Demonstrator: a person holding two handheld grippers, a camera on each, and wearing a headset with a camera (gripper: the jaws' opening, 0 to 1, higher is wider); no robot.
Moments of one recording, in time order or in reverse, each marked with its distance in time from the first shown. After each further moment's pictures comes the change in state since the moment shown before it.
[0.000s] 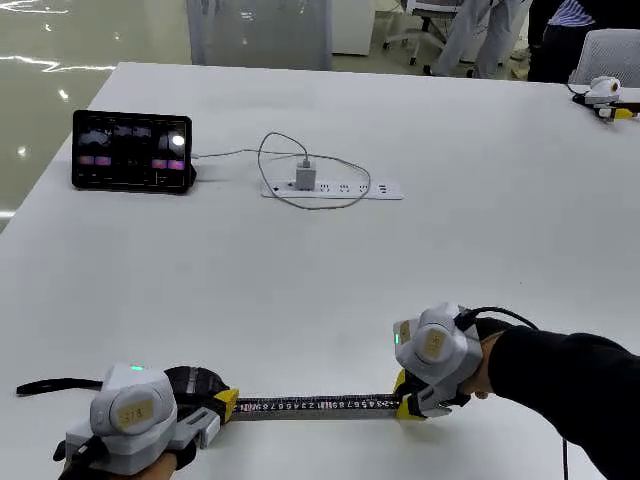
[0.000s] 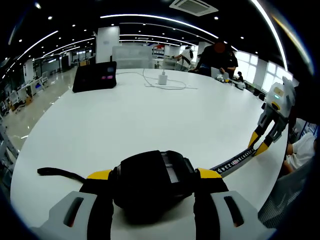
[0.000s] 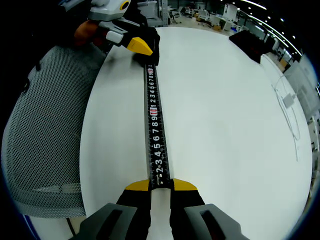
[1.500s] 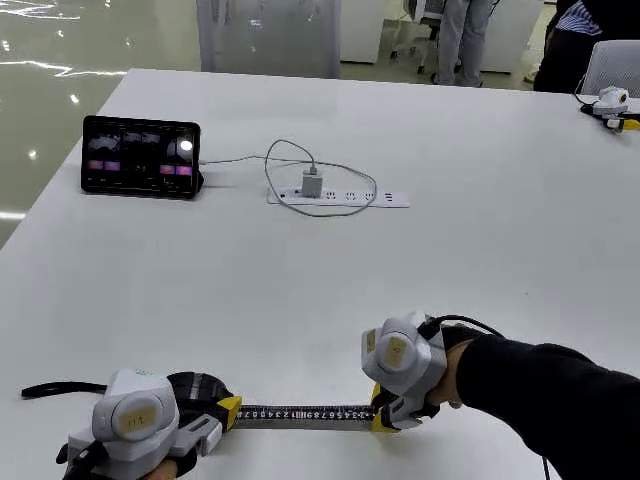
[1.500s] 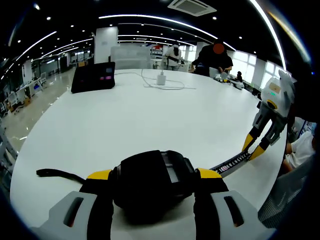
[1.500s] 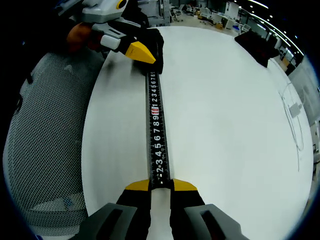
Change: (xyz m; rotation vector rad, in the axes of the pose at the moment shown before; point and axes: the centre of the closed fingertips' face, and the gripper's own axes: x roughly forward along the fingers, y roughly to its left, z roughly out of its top) left arm 0.000 -0.001 0.000 0.005 -0.002 -0.013; right arm 0.013 0.007 0.035 -0.004 0.014 0.016
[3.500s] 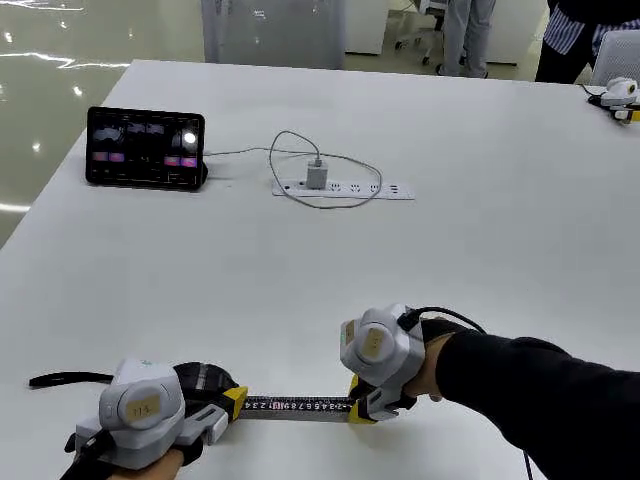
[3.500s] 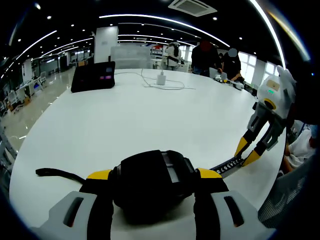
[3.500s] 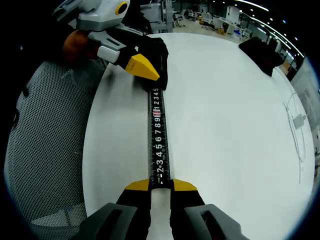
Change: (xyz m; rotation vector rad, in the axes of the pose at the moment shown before) left arm 0.000 0.001 0.000 -0.006 0.000 -0.004; right arm 0.013 0.002 0.034 -0.014 -0.051 0.017
